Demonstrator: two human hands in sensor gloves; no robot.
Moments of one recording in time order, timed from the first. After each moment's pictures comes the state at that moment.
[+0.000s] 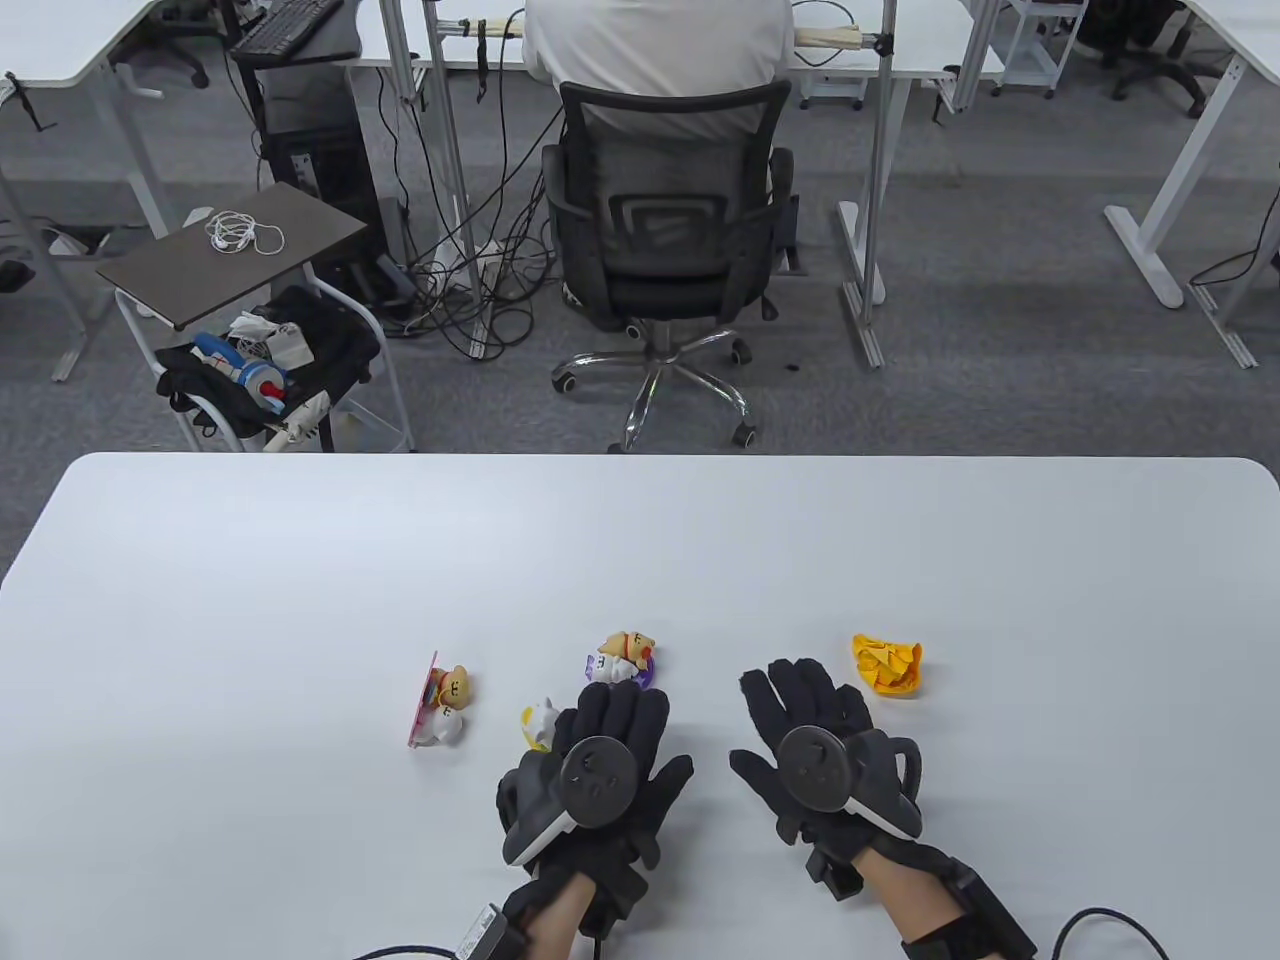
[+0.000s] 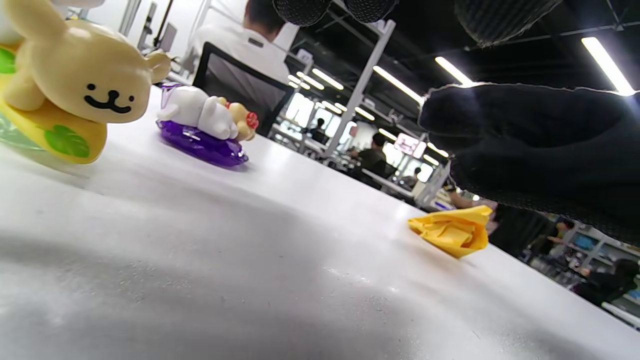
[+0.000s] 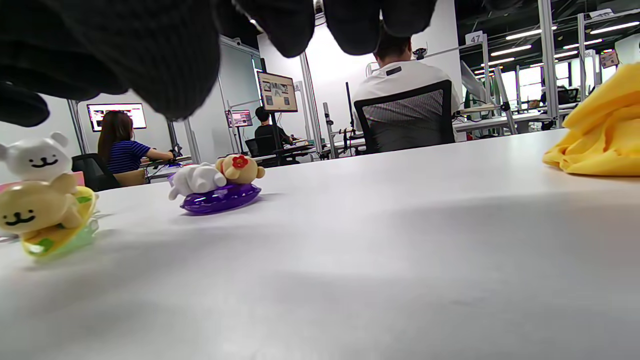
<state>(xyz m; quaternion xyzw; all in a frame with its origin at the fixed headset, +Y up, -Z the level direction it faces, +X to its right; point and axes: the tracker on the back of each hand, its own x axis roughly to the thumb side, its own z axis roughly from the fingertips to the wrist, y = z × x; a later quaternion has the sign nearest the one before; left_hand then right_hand) -0.079 -0.773 -0.335 0.01 -0.13 0.23 0.96 0.158 -0.762 -0.362 0.16 -0.06 0.98 0.11</state>
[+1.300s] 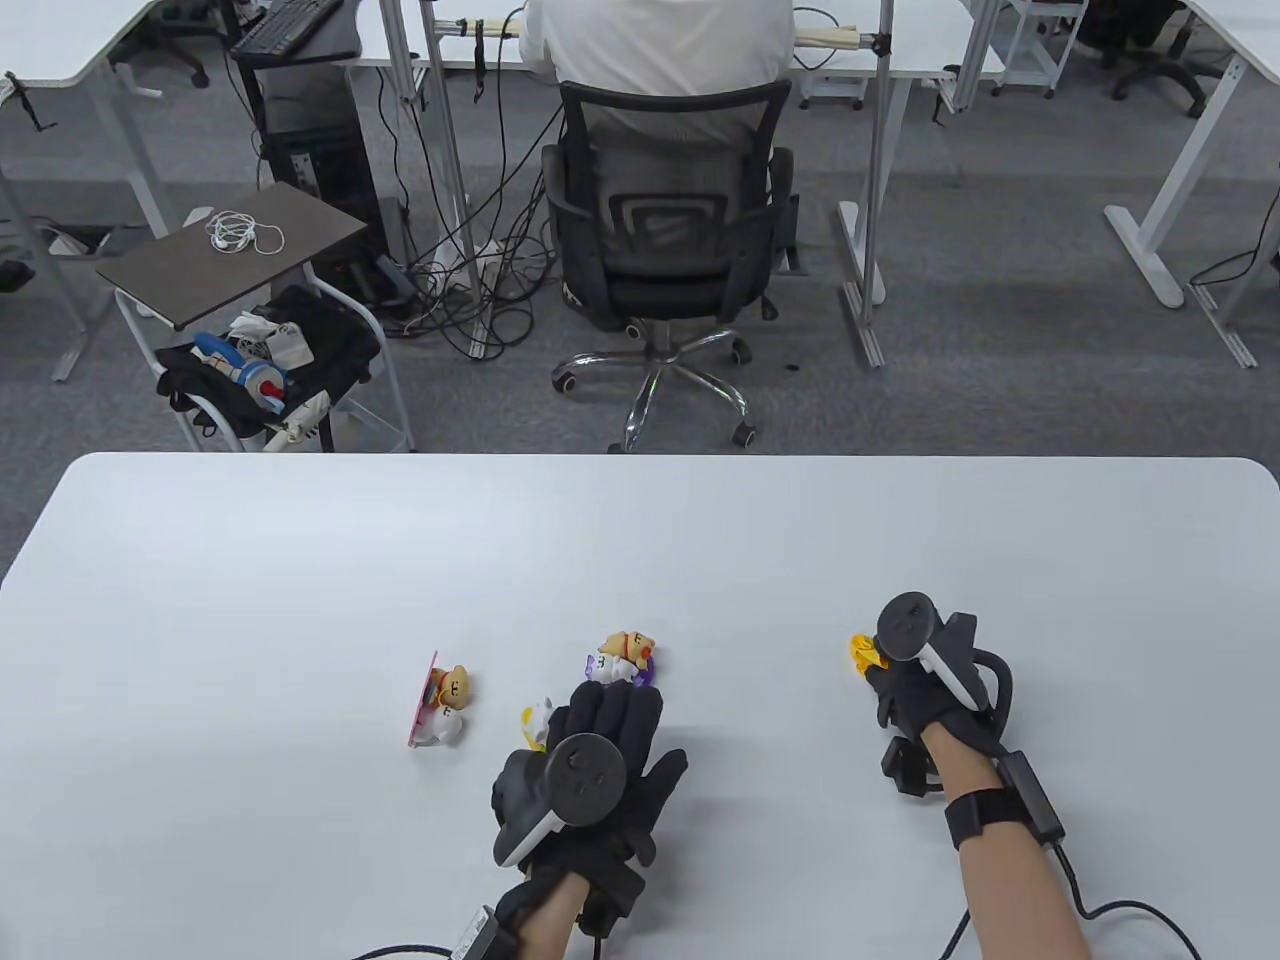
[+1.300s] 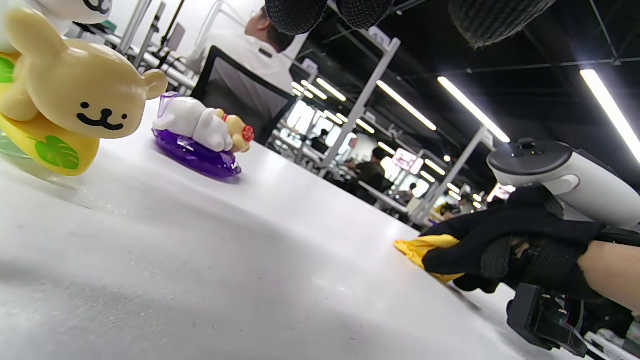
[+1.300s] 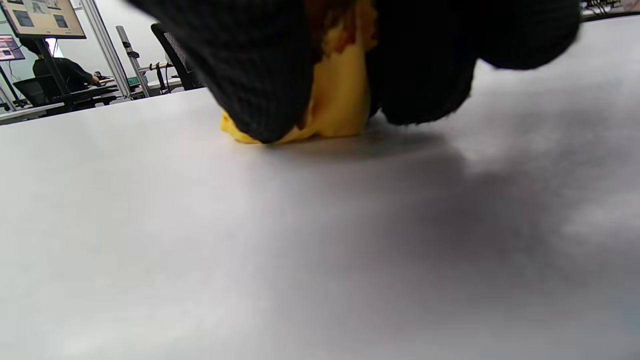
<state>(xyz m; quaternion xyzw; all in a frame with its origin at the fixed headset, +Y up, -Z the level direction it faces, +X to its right) -0.088 -0.766 -0.333 0.02 -0.13 0.27 0.95 0.267 -0.793 -0.485 -0.09 0.05 0.99 0.08</state>
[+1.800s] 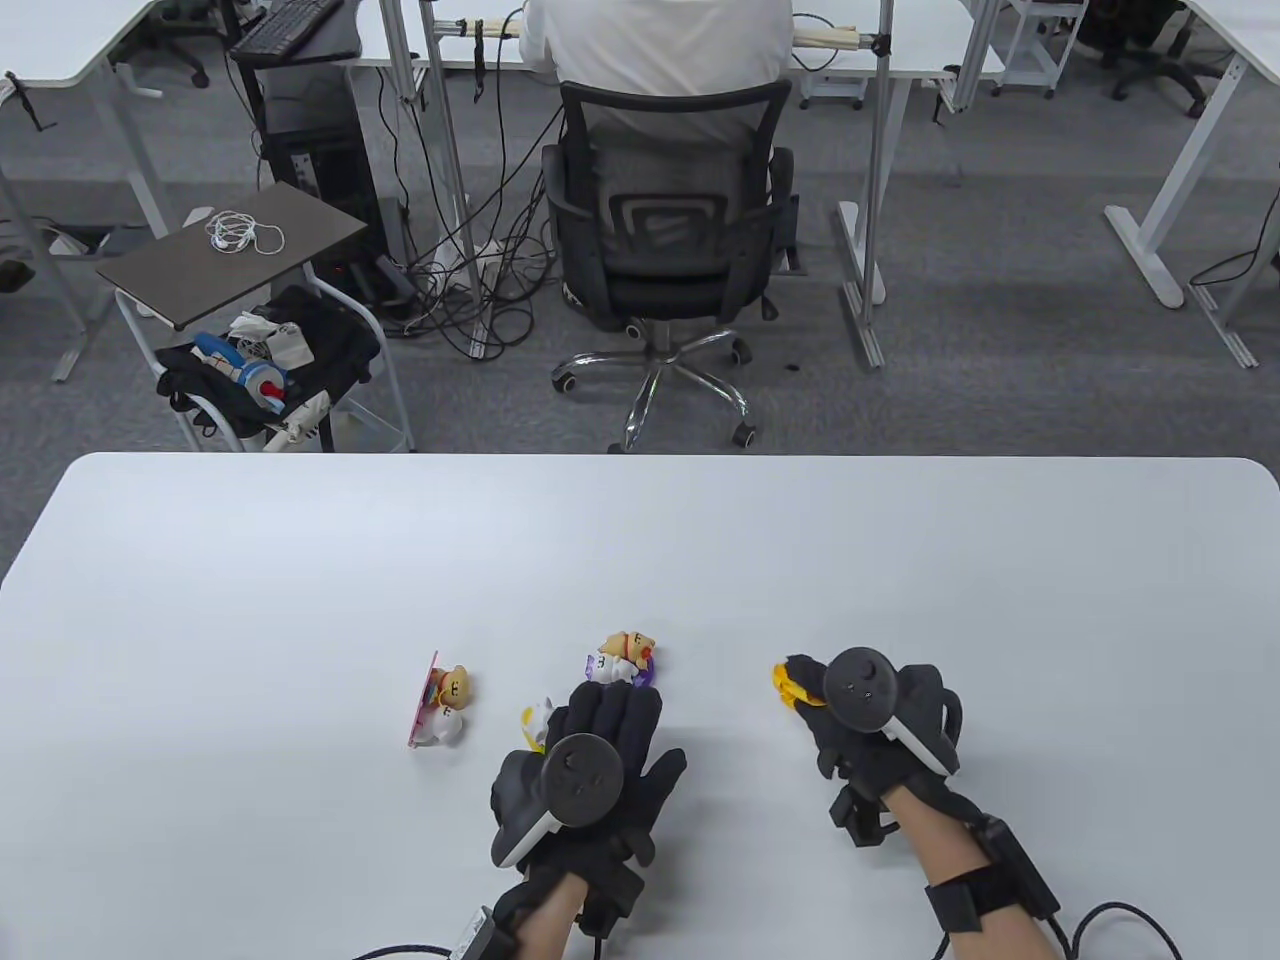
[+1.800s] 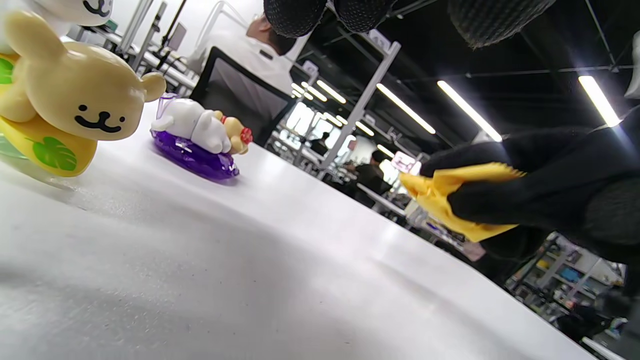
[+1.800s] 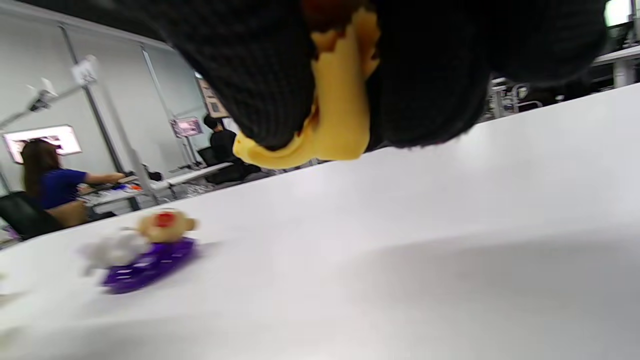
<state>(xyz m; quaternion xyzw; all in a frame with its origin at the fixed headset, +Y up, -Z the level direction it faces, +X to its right) -0.089 -0.764 -0.331 0.02 -0.12 0.28 0.95 0.181 -0.738 -0.386 0.10 -0.05 0.98 0.17</state>
